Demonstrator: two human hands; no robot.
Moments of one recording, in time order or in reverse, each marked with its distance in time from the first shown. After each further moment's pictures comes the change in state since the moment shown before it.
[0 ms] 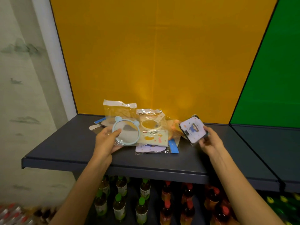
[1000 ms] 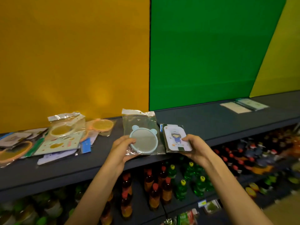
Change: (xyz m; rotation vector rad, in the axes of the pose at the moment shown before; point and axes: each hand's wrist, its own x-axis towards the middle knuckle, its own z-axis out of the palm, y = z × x) left_hand -0.173 -0.102 0.267 0.040 -0.559 -0.226; right_hand -0.093 -0.146 -0.247 -0.298 0.047 -0.048
